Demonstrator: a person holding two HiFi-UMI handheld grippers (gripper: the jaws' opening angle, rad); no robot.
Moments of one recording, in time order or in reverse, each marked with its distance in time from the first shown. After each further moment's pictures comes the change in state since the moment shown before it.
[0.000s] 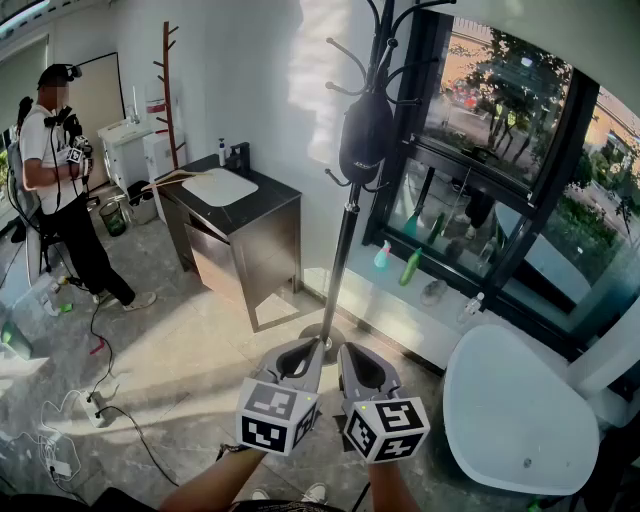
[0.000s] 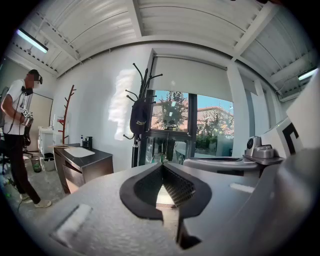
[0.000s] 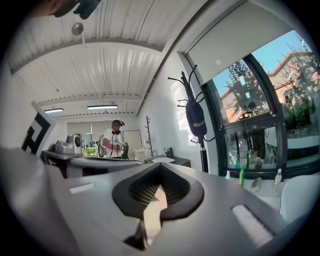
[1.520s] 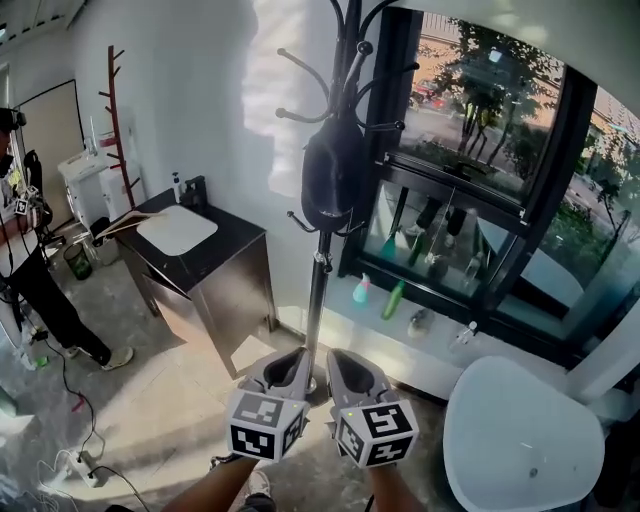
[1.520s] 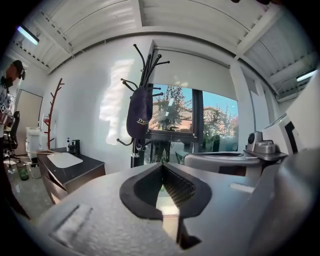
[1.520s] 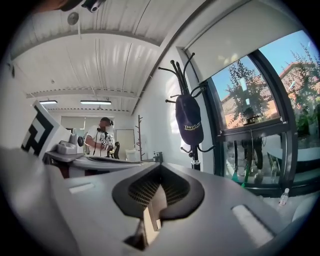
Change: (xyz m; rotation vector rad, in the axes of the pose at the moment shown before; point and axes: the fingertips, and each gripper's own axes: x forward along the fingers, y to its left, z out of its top) left arm 0.169 0.080 0.051 0.023 -0.010 -0.069; right arm 0.153 -0.101 0.045 -0.068 -0.018 -0.059
